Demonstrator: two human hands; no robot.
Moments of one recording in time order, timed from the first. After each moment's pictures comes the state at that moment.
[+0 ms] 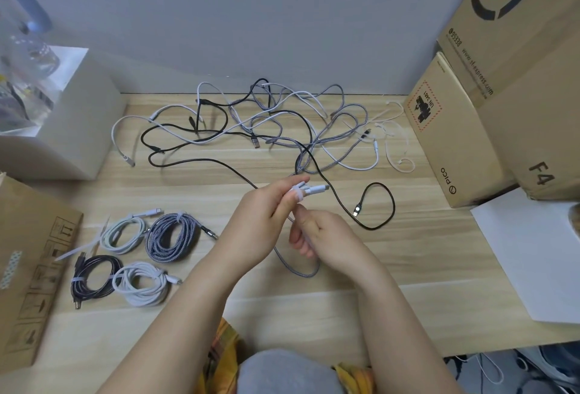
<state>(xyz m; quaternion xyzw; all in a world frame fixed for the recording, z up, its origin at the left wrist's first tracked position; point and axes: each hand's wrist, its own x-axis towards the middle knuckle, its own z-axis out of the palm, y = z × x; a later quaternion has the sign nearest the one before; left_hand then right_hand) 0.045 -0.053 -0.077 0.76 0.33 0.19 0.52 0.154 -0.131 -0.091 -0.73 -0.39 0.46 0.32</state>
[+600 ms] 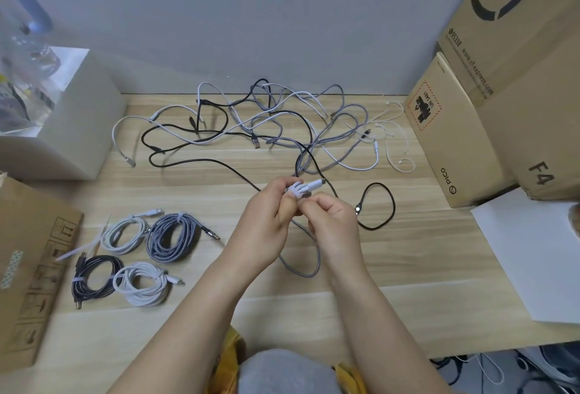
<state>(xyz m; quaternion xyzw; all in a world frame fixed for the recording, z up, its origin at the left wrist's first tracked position) 0.050 -0.060 -0.082 0.72 0.37 0.21 0.55 0.138 -0.125 -0.084 -0.69 -0.21 0.37 0.59</state>
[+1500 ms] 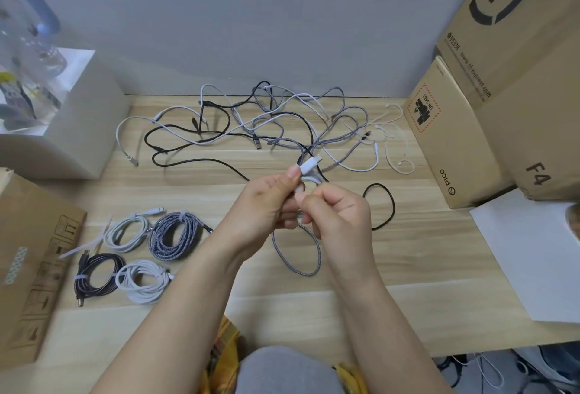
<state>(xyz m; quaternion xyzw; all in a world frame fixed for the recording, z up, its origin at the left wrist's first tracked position) 0.052 -0.051 -0.063 0.51 0.29 0.19 0.79 0.126 -0.137 -0.042 -0.60 -0.26 0.39 0.65</state>
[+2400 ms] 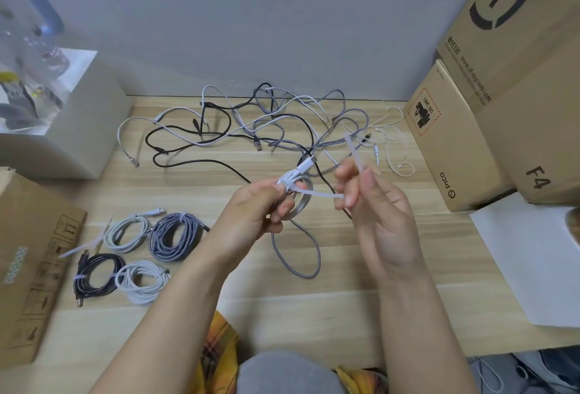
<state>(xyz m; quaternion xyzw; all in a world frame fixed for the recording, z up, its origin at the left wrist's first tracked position) 0.035 -0.048 -0.071 0.55 0.28 0.21 0.76 0.165 -0.149 -0.046 -0.49 -0.30 0.40 0.71</state>
